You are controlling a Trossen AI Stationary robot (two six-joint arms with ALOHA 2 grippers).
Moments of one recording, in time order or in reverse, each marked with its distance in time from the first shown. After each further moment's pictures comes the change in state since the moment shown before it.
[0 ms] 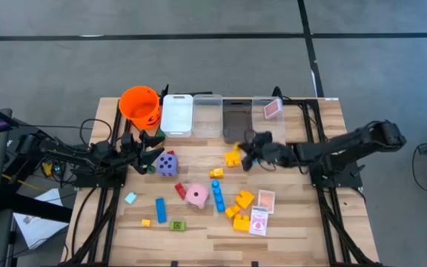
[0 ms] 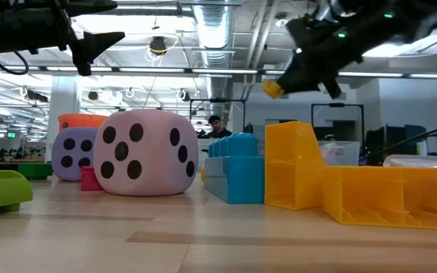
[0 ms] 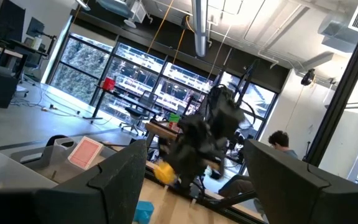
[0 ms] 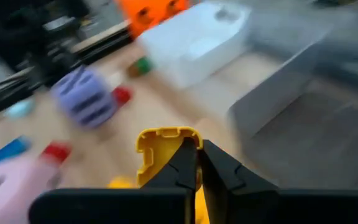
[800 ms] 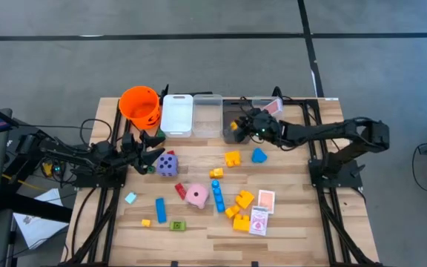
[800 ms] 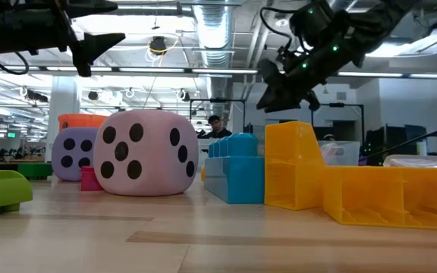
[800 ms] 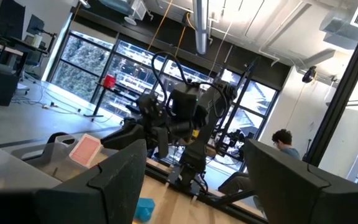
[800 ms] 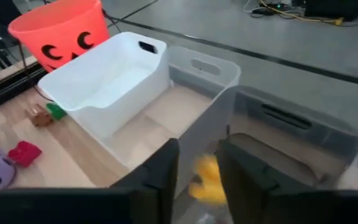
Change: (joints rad) left arm 0.000 0.003 0.000 -0.013 0.003 -0.003; right arm -0.331 0.163 0.086 0.108 -0.133 -0.116
